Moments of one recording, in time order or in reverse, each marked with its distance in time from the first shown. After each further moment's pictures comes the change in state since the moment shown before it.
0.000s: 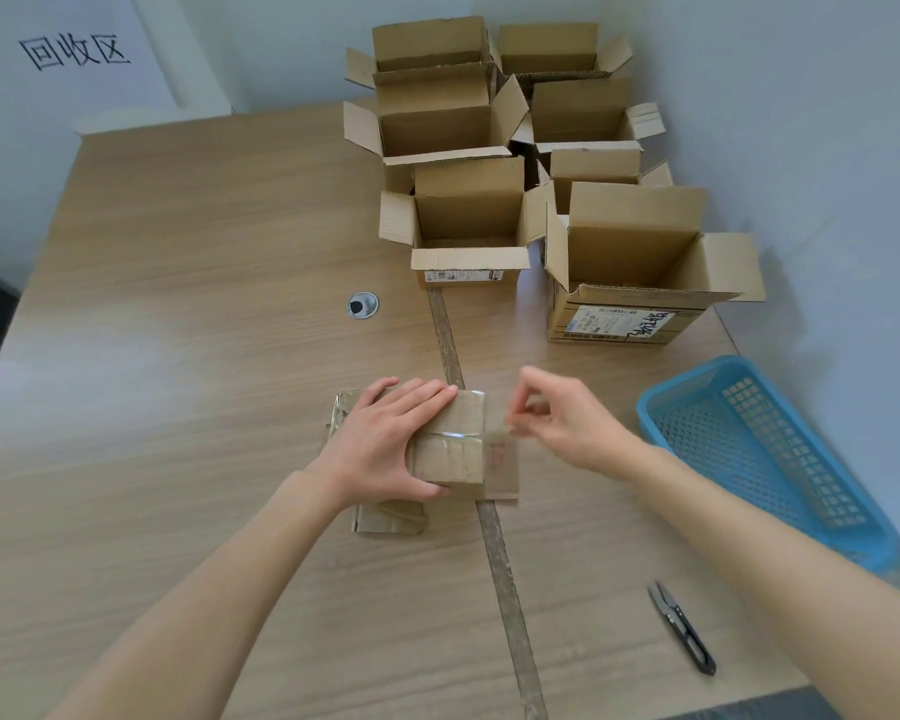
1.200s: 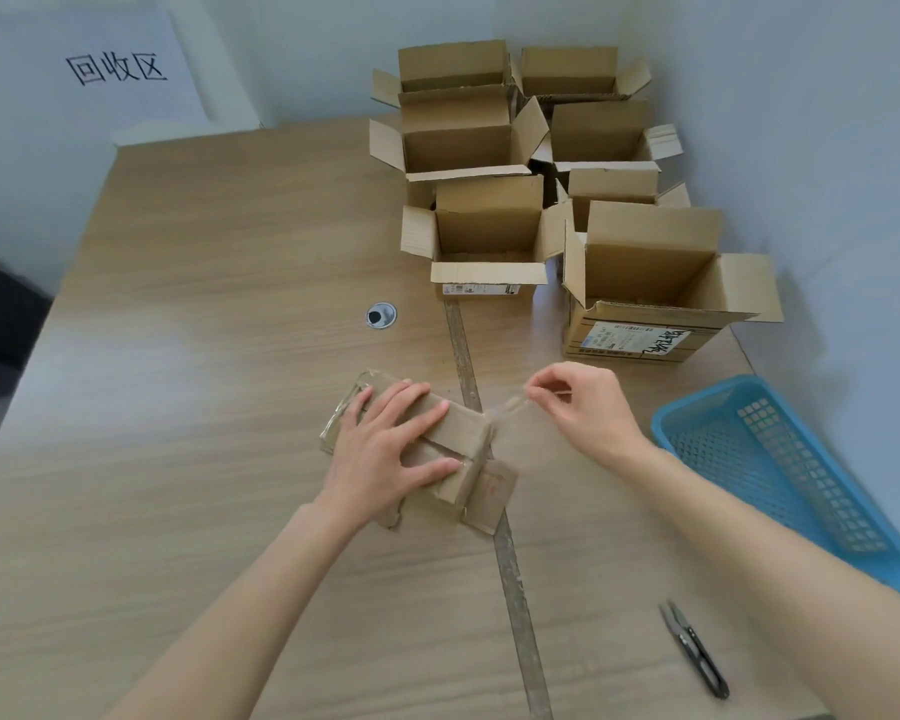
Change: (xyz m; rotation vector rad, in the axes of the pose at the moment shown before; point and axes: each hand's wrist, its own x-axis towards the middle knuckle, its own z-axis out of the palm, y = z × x) left_hand -0.020 0.001 0.007 0.010 0.246 -0.221; right_hand 0.014 -0.019 -0.005 -0.214 0.320 -0.006
